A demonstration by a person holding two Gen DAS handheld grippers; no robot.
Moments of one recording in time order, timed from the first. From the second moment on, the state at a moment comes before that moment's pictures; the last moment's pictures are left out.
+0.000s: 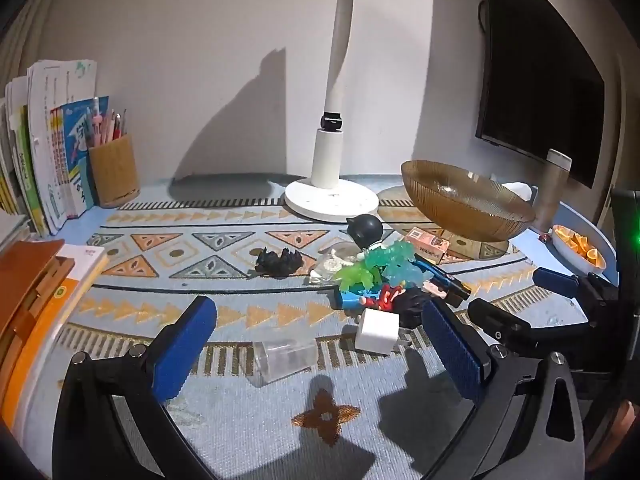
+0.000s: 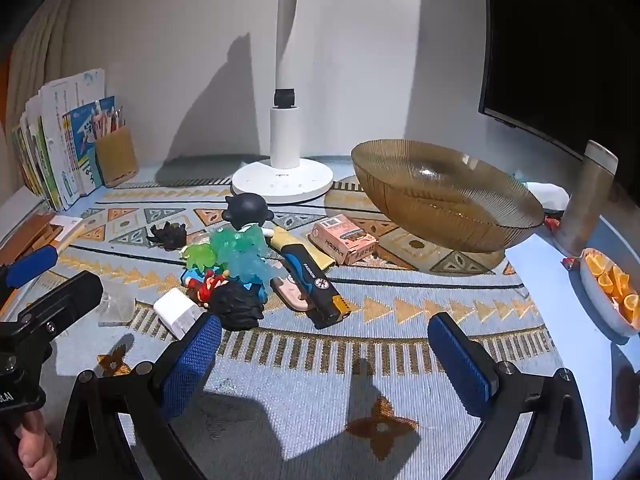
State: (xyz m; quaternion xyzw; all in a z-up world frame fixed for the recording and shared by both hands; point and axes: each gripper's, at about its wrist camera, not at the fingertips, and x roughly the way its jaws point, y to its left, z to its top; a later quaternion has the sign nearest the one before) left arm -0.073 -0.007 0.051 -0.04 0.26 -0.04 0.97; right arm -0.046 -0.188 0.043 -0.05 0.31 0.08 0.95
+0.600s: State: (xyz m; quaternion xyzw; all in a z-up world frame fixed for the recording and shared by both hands) left arm -0.069 -0.005 0.050 -0.04 0.27 -0.04 0.96; right arm -0.041 -0.186 0.039 -0.05 0.32 0.07 0.94
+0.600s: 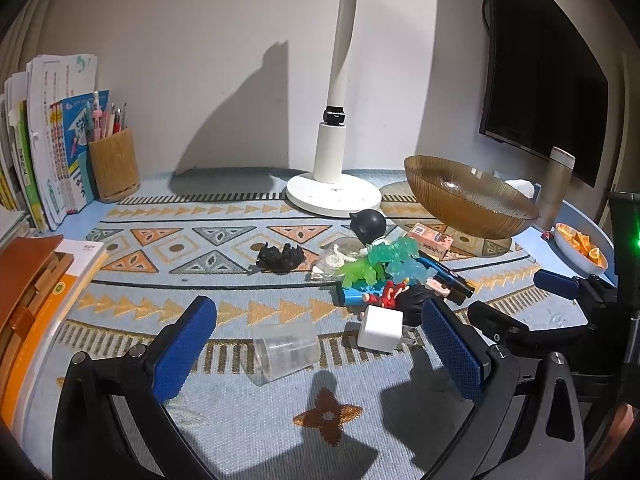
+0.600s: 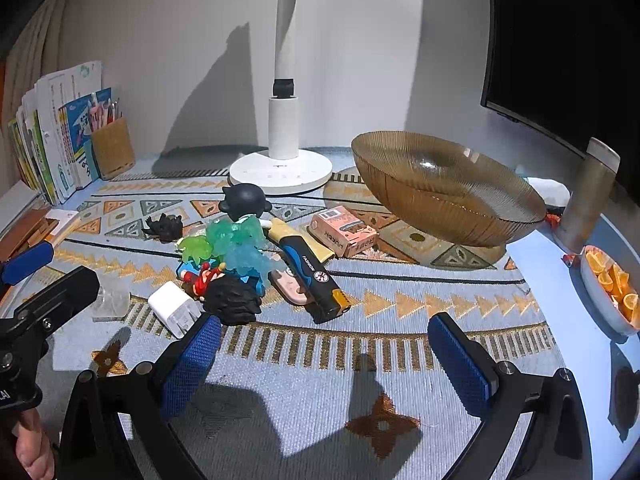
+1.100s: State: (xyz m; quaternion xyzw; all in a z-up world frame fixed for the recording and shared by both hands) left arm -0.066 -0.001 0.050 -0.06 0.27 -0.05 0.96; right arm -0.038 -0.187 0.037 -0.04 0.33 0.07 0.94
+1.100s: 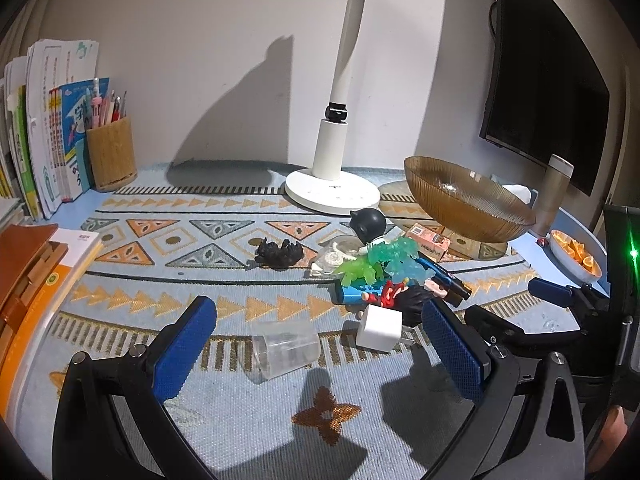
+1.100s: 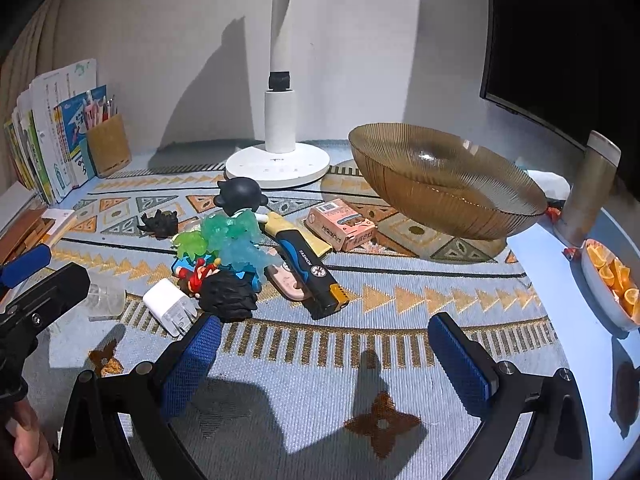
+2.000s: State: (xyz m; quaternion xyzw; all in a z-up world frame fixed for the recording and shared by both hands) left arm -0.008 0.027 0.021 0.17 0.44 -0.24 0.85; right arm -0.007 -0.088 0.027 -0.17 0.42 0.35 0.82
